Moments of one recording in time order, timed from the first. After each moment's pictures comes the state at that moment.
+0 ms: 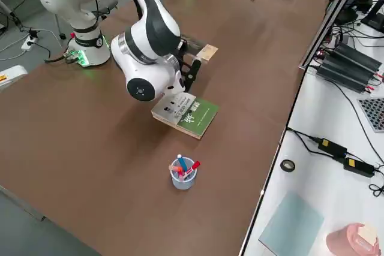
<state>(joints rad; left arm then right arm) 0.14 0.42 -0.35 -1.29 0.03 1.70 0.02 -0.18 0.46 -0.39 -1.68 0.95 1.18 -0.65</state>
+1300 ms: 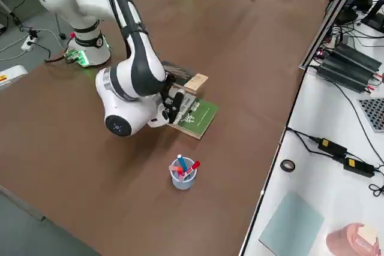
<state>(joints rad) 0.03 0.01 -0.18 -1.79 0.03 1.78 -0.03 -0.31 0.65 -0.39 -1.56 0.94 1.21 -0.87</state>
